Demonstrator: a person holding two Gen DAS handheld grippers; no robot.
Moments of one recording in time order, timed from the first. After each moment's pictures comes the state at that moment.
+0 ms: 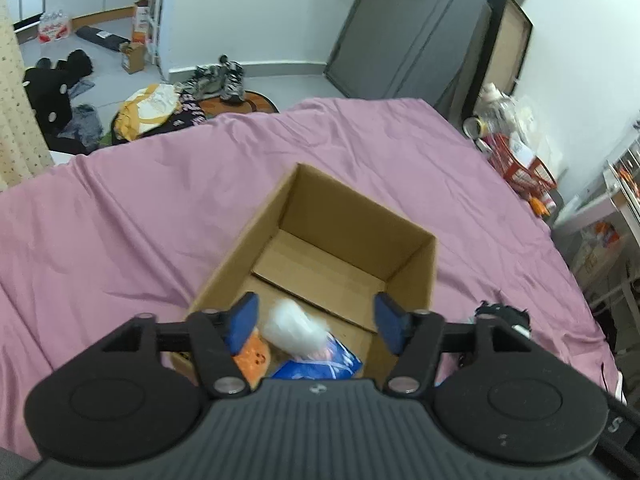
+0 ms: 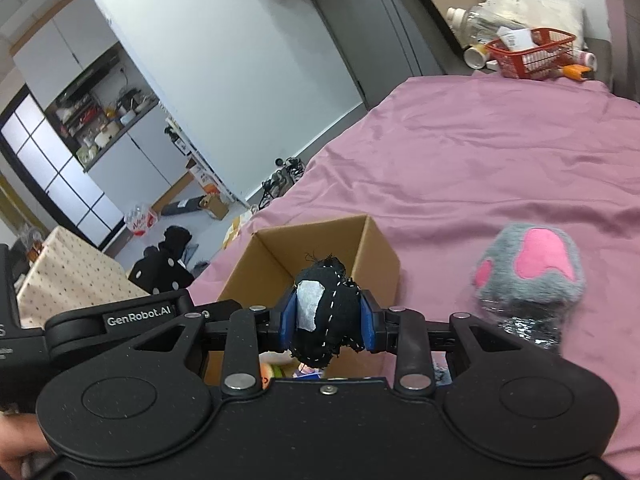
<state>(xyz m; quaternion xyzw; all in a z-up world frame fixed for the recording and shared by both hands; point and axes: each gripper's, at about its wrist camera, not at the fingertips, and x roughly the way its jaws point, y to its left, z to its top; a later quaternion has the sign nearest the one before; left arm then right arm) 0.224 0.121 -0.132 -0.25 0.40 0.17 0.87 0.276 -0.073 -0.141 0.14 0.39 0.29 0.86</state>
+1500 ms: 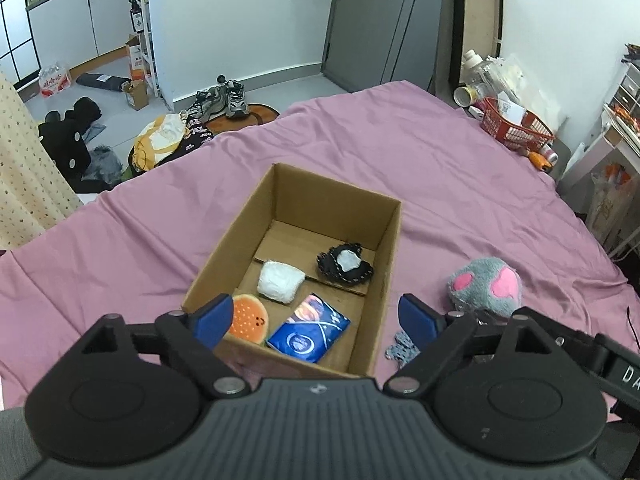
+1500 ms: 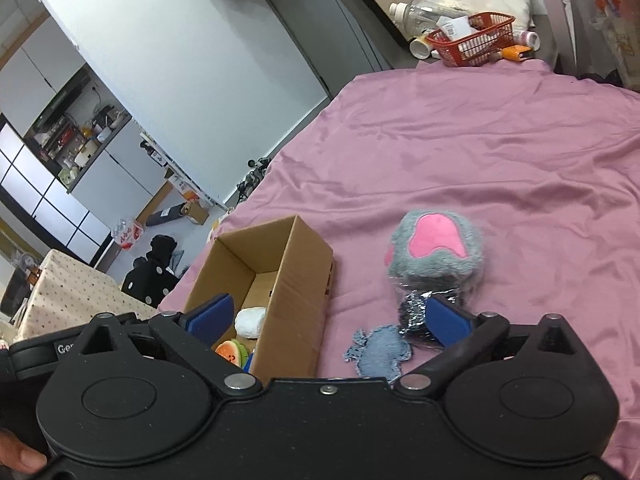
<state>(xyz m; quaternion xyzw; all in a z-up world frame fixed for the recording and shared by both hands) 0.210 0.051 -0.087 -0.15 0.43 0.18 0.87 0.270 -0.165 -0.124 0.18 0.42 0.25 0.85</state>
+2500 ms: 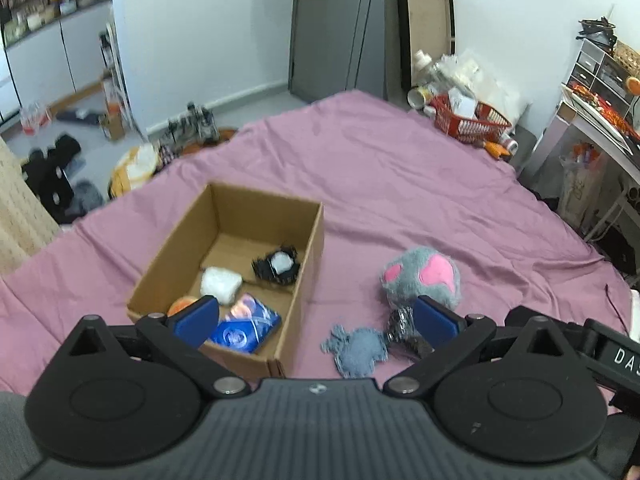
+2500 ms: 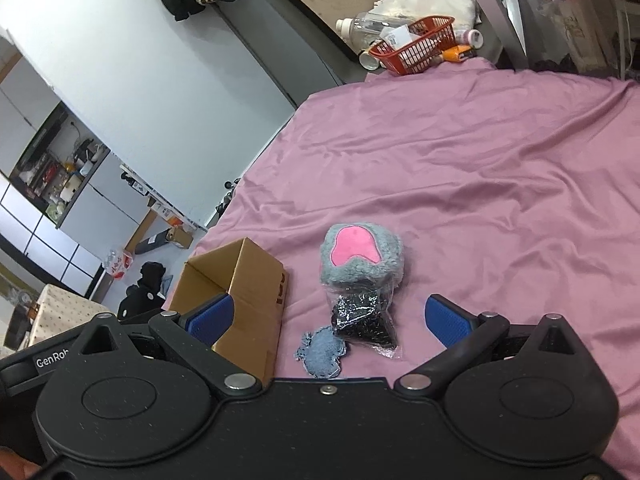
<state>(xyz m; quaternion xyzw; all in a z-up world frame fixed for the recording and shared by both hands) 0.209 -0.027 -0.066 -0.10 0.40 0.15 0.90 0.270 -0.238 -0.129 0.22 0.42 0.21 0.85</state>
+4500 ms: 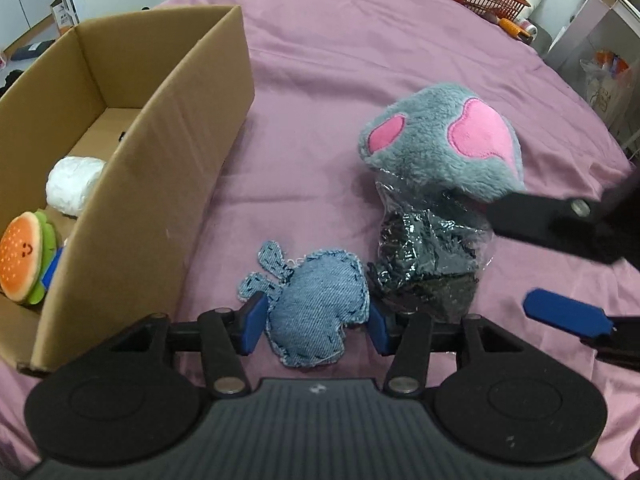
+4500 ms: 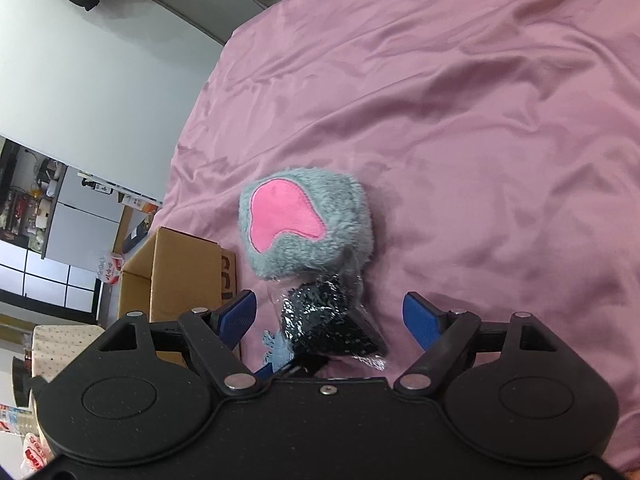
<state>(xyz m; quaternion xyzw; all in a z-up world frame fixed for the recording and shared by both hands) 0.297 -0.054 -0.237 -0.12 0.53 0.11 0.83 0.345 -0.206 -0.235 0.29 0.54 0.18 0.77</state>
